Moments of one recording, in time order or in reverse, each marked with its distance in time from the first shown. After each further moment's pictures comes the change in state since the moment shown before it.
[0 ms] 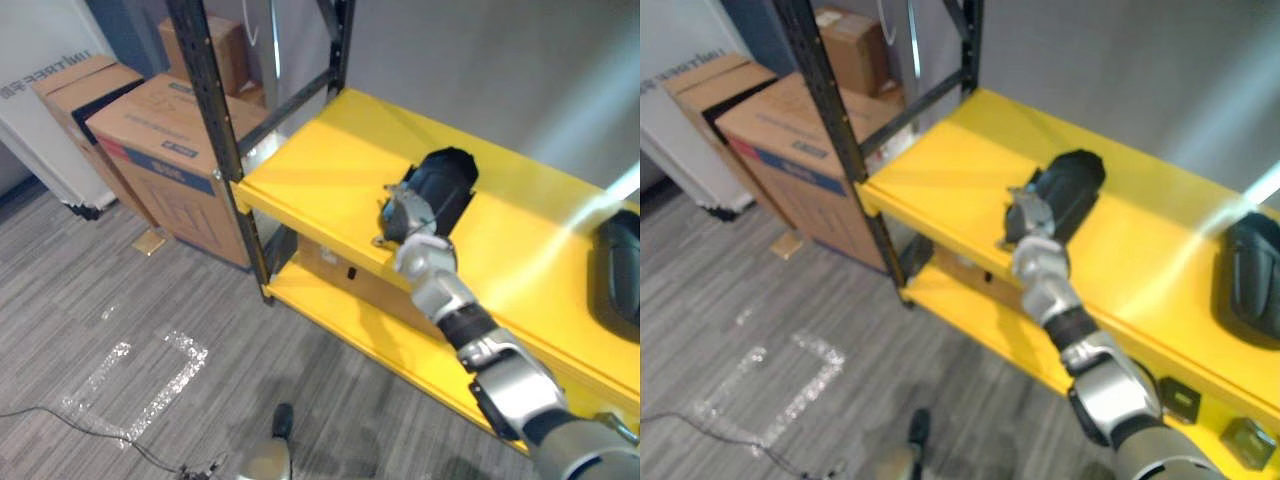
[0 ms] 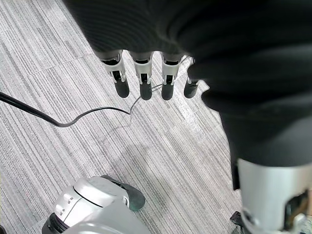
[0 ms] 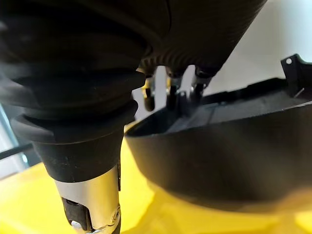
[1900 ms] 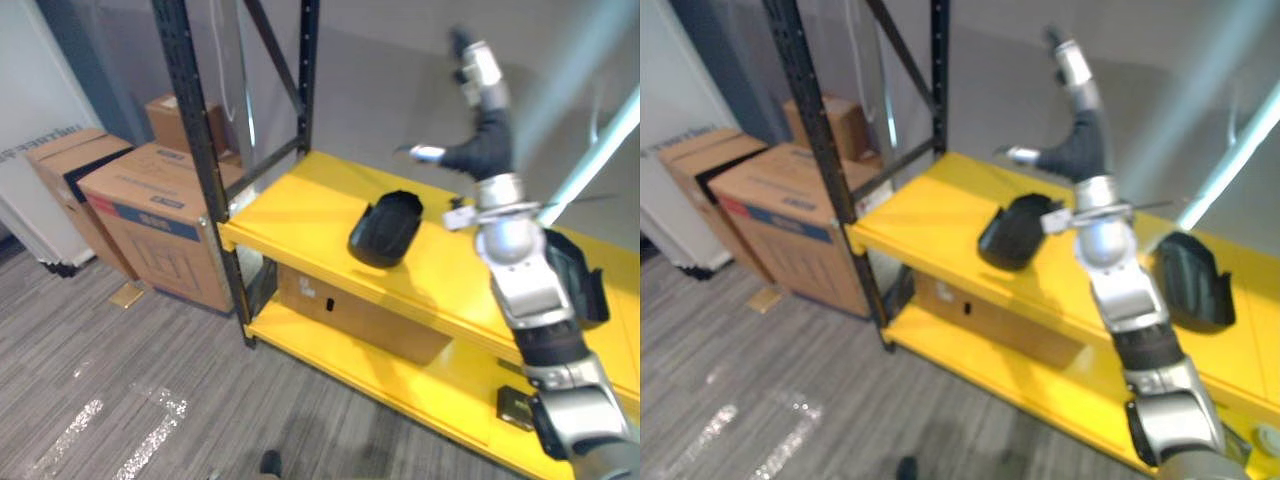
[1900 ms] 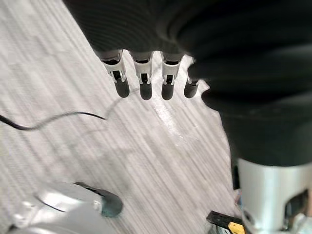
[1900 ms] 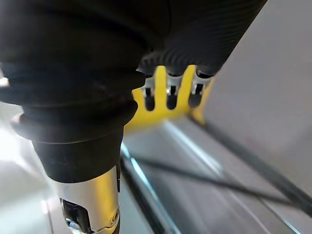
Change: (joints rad) left arm 0.071 -0.038 0.032 -0.008 0.044 -0.028 0.122; right arm 0.092 -0.250 -0.125 -0.521 0.575 -0.473 0.080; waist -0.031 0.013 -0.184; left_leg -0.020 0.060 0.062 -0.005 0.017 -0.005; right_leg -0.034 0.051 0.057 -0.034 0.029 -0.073
